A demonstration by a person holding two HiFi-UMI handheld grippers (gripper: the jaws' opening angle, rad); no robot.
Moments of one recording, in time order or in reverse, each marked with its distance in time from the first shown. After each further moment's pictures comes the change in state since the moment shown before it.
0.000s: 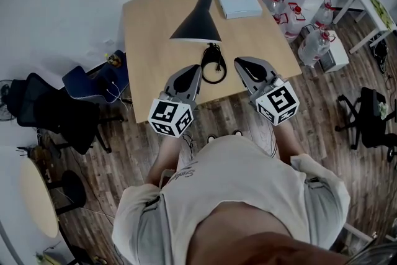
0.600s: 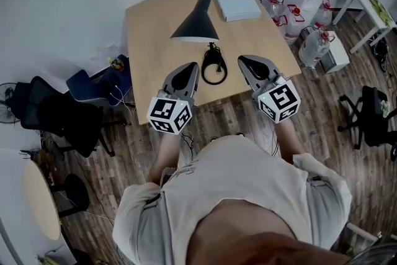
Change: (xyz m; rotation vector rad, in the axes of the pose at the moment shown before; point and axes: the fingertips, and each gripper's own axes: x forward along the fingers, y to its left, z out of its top) left arm -0.009 -0.002 0.014 0.028 -0.019 0.018; right arm -0.017 -0.005 0.005 -0.004 -0.015 -0.056
